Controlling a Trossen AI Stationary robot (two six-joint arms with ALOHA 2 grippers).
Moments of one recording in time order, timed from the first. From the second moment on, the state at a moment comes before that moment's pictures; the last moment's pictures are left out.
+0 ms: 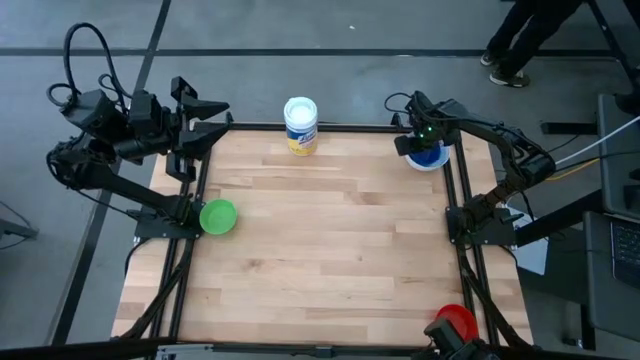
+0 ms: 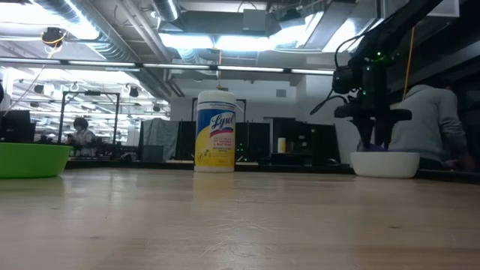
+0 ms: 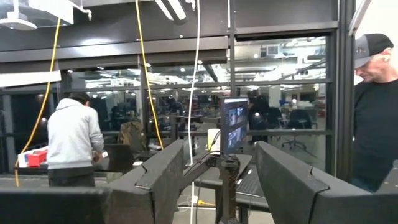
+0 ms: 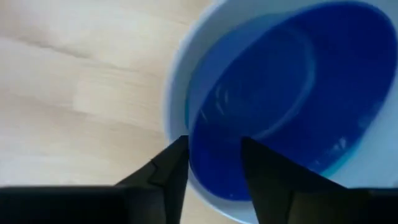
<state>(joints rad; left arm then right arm) -0.13 0.94 1.54 -0.26 -0.29 0.10 -0.96 1.56 1.05 -0.96 0.04 0.35</state>
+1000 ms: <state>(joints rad) -0.33 0.94 1.54 -0.26 -0.48 0.16 -0.89 1.50 1.05 -0.95 -0.08 0.38</state>
